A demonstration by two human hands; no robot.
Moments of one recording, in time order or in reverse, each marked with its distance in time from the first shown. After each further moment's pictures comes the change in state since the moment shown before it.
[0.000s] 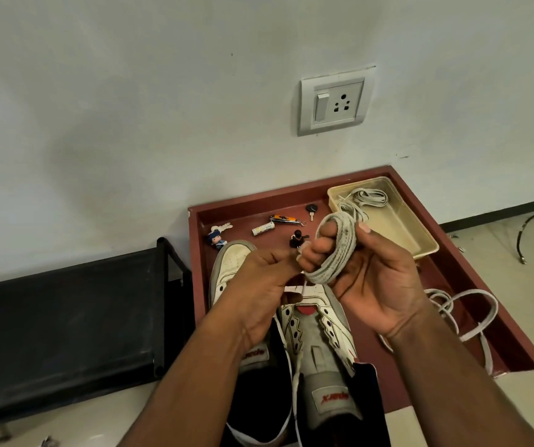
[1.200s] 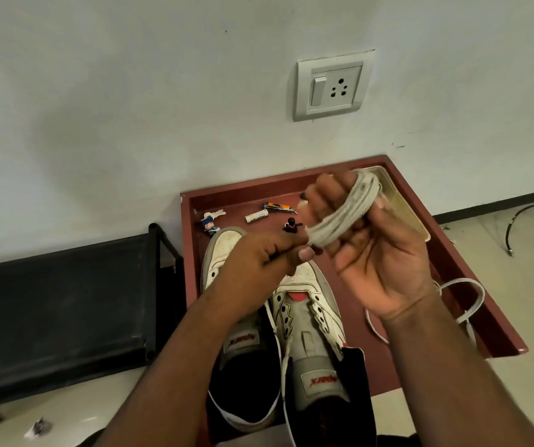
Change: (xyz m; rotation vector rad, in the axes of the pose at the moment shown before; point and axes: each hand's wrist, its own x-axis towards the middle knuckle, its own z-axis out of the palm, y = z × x) left_hand 0.006 -0.003 -0.016 0.648 -0.065 0.480; right_hand 0.000 -0.011 0.001 0.152 -0.281 -0.084
